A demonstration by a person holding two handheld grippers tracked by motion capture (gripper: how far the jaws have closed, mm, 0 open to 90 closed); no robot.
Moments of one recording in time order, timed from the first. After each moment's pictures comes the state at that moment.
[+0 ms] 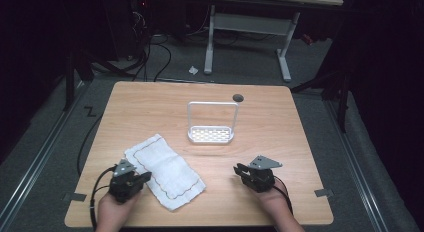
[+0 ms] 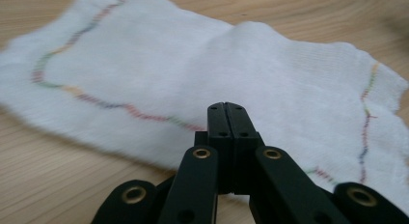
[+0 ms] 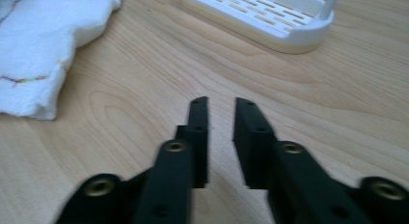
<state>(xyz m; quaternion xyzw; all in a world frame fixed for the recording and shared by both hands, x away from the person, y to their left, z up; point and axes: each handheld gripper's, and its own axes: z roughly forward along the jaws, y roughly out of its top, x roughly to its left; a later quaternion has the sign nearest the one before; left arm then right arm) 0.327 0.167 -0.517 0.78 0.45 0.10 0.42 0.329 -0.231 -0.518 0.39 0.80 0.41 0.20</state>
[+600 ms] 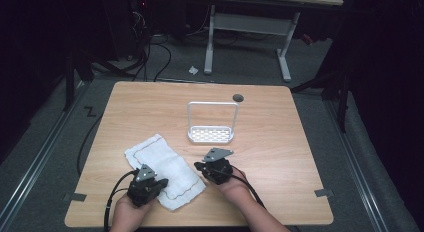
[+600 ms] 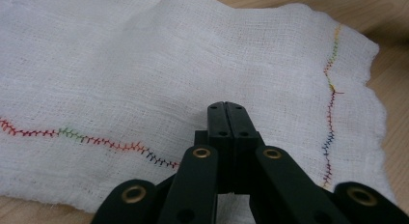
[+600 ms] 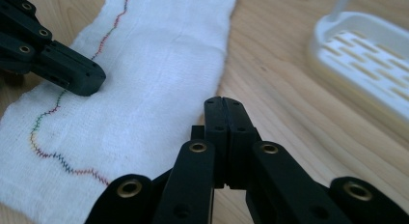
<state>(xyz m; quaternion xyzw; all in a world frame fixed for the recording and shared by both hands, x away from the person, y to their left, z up) 0.320 0.144 -0.533 0.82 0.40 0.10 0.40 0.364 -0.108 -0.514 0.30 0.86 0.40 0.14</state>
